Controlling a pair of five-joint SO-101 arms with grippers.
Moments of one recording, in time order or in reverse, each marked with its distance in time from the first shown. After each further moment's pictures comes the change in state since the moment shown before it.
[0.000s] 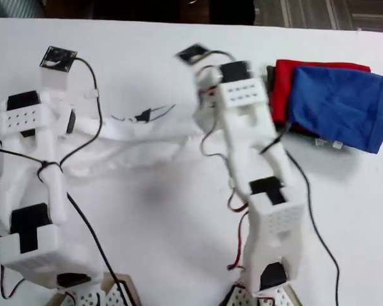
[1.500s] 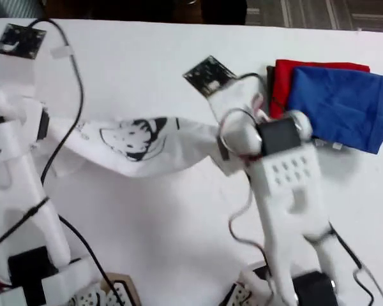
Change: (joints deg) left arm -3.4 -20.8 -20.8 36.4 0.1; right arm 0.4 -54.9 34.4 3.3 0.0
